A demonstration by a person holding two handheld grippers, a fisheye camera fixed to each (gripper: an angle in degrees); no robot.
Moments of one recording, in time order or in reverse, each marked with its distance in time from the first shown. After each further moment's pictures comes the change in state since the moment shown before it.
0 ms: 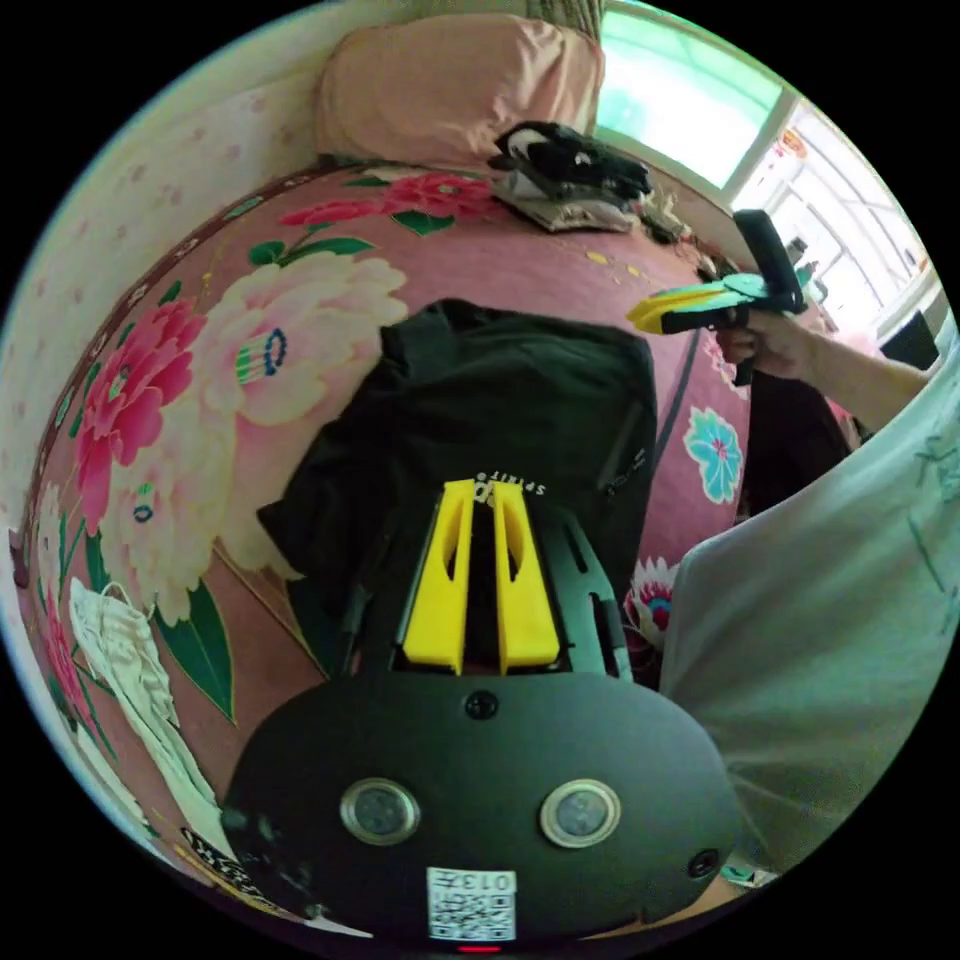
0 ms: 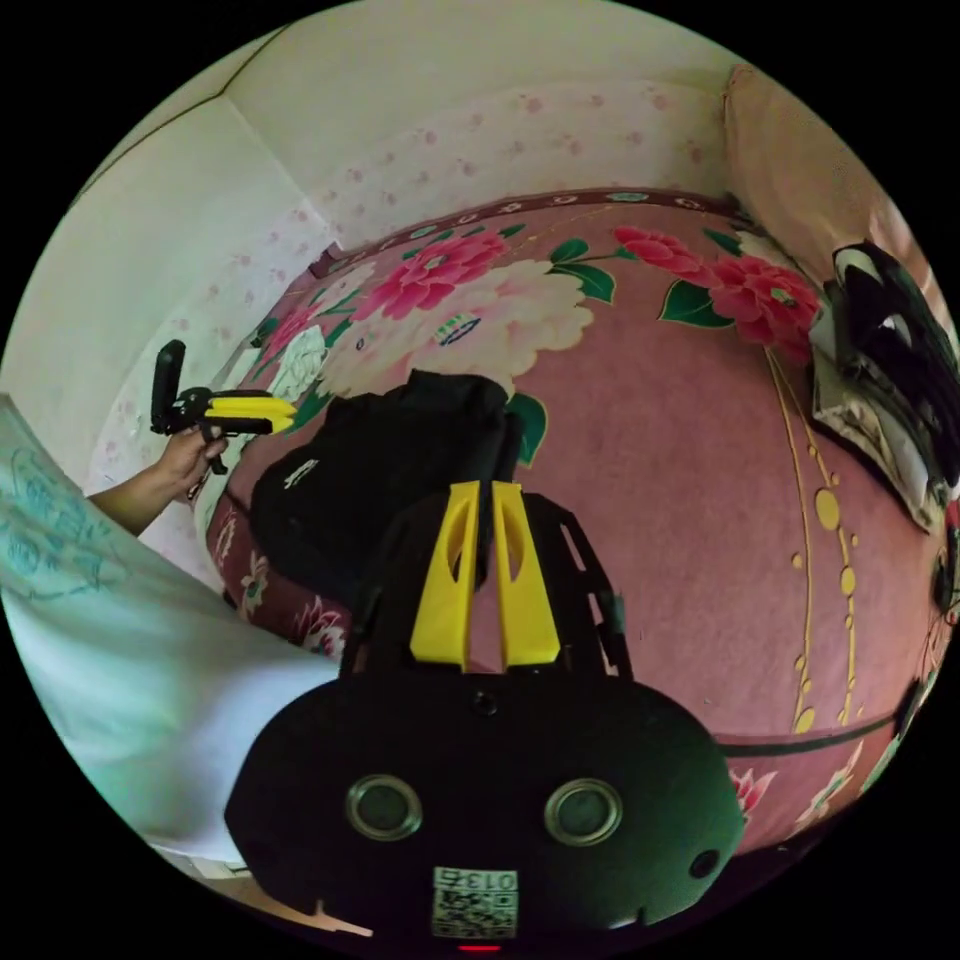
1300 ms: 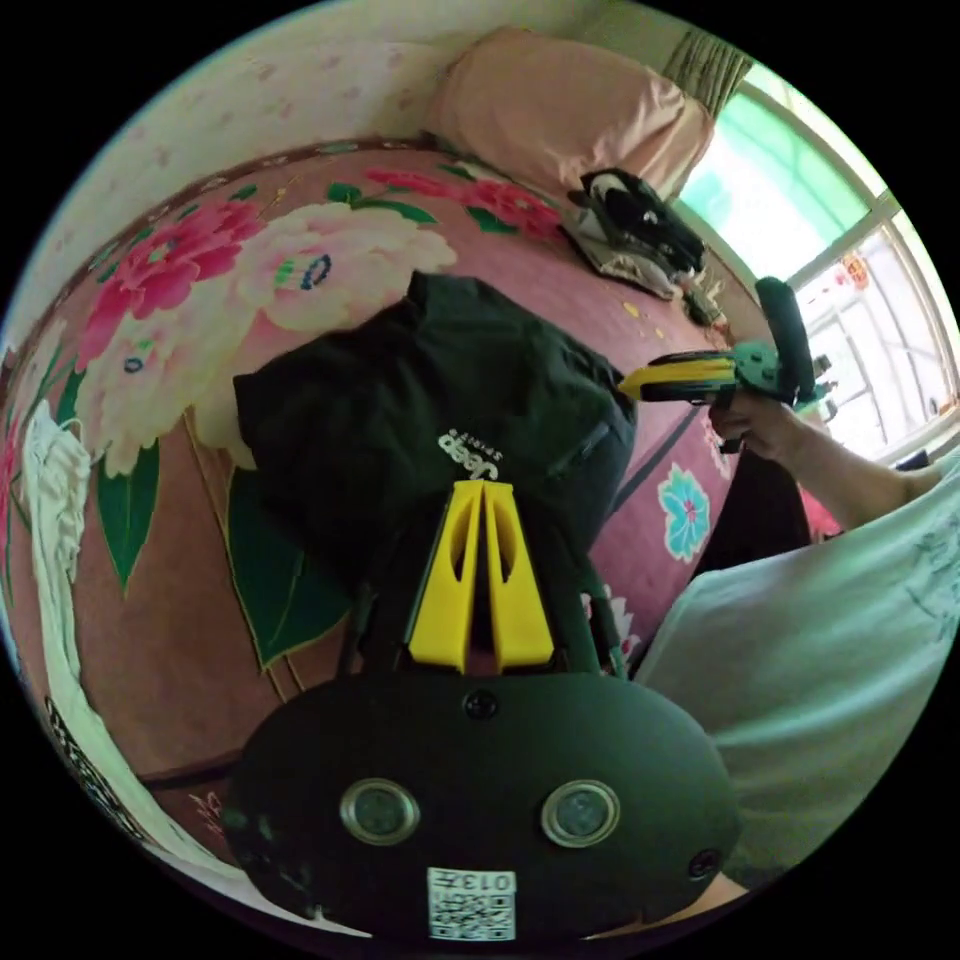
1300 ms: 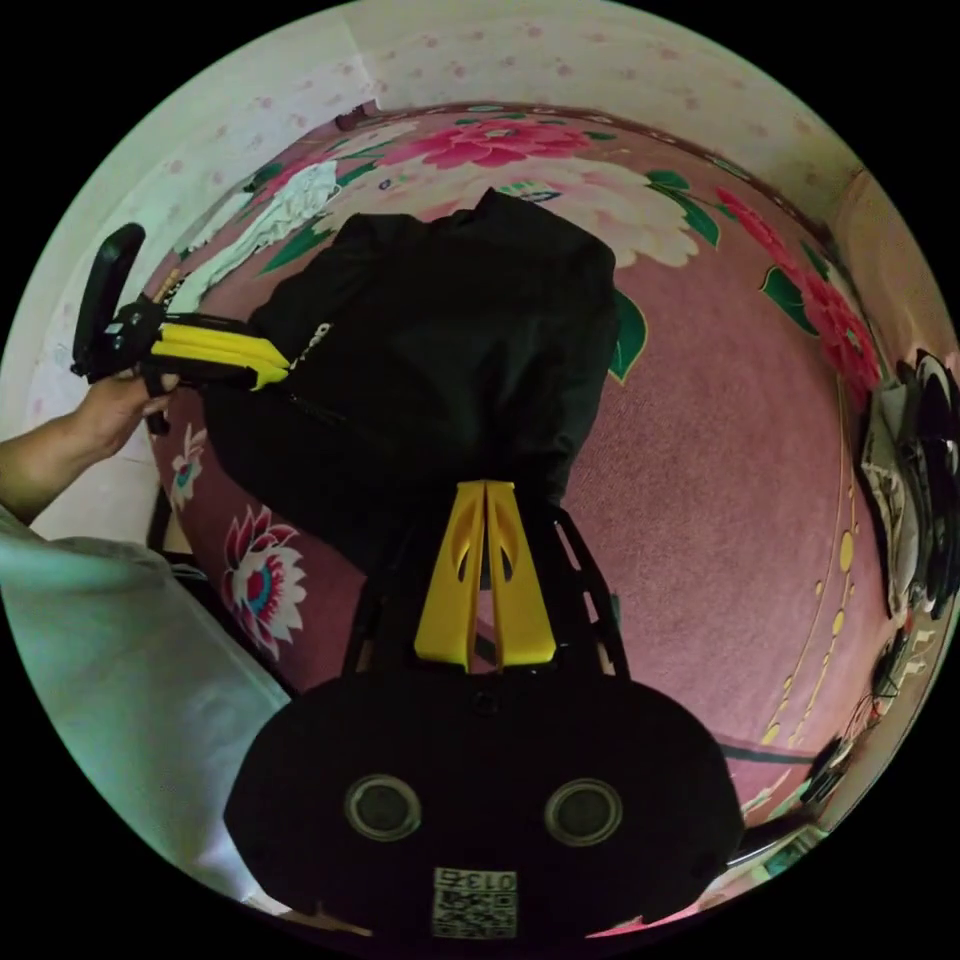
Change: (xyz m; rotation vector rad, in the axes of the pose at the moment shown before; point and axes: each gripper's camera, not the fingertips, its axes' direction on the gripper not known) left arm 0.009 0.029 0.043 0.040 0.095 -0.303; right arm -0.163 -0.032 0.194 -0.299 0.168 -0.215
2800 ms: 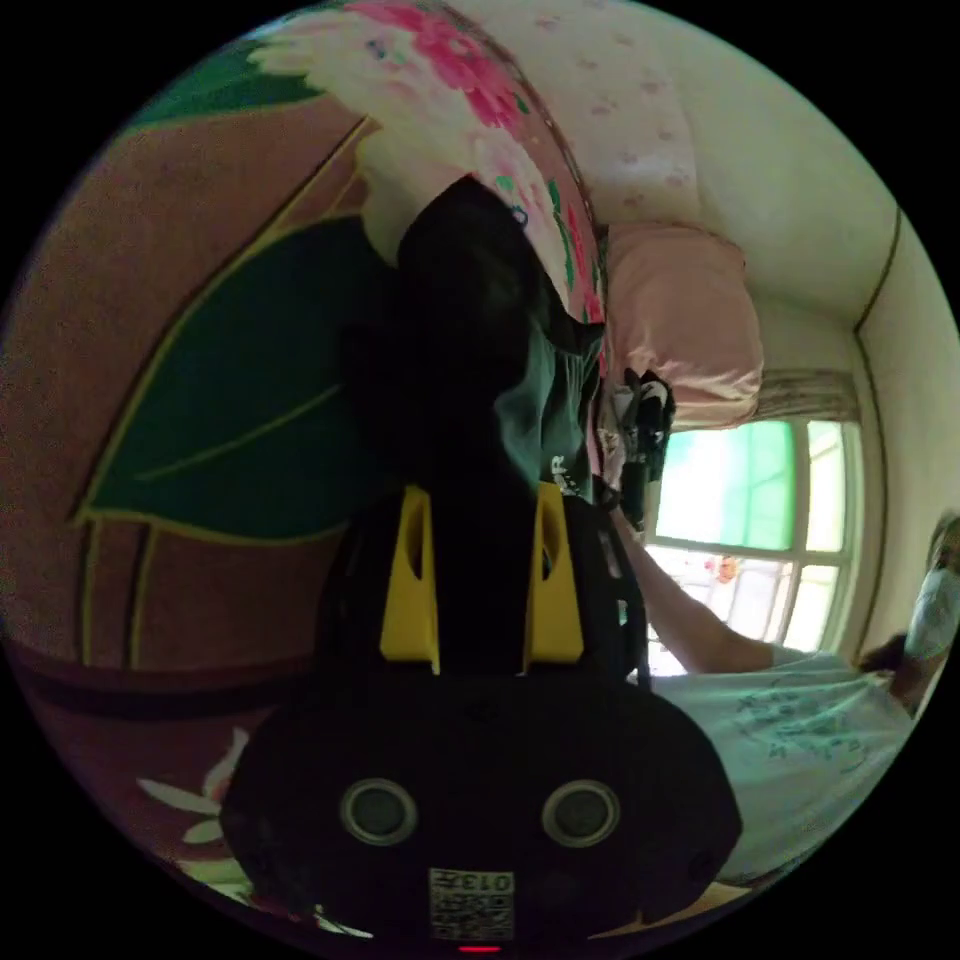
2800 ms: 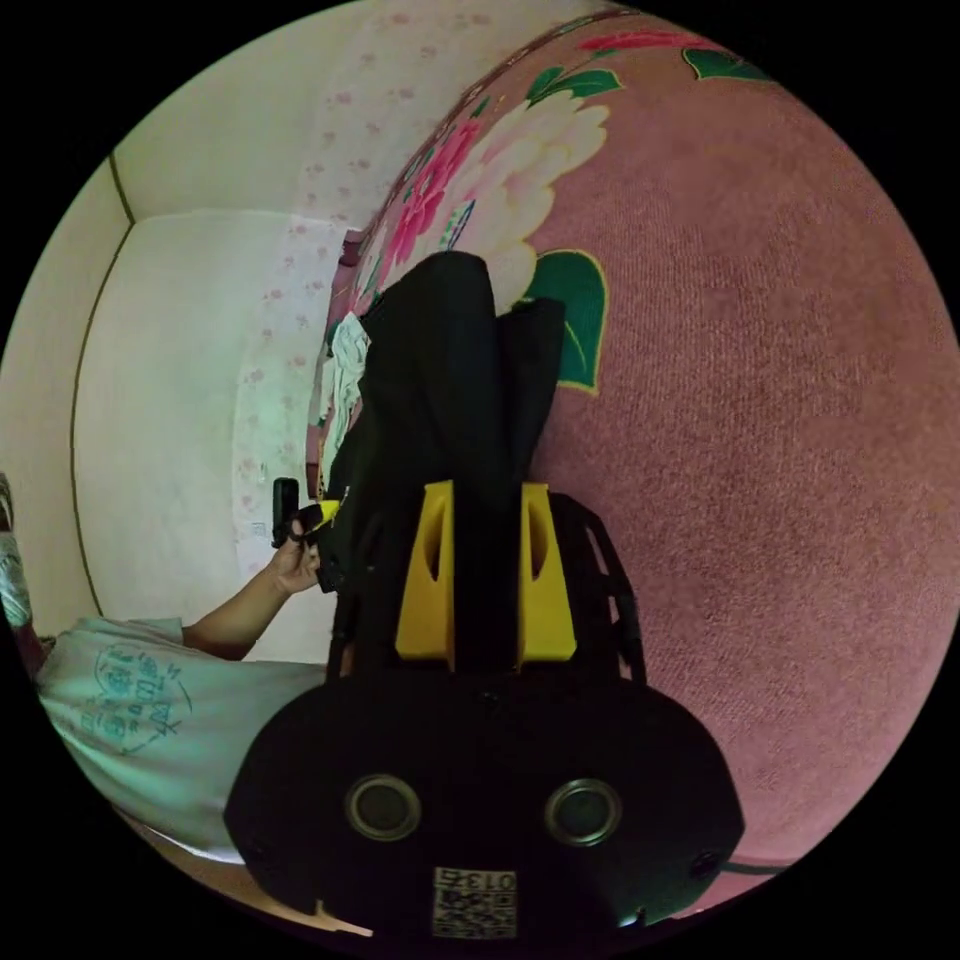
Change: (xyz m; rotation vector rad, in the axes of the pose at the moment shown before) left arm -0.196 0.000 0.043 0.192 0.552 -0.710; right arm 0.330 0.086 0.285 0.051 -0.710 0.410
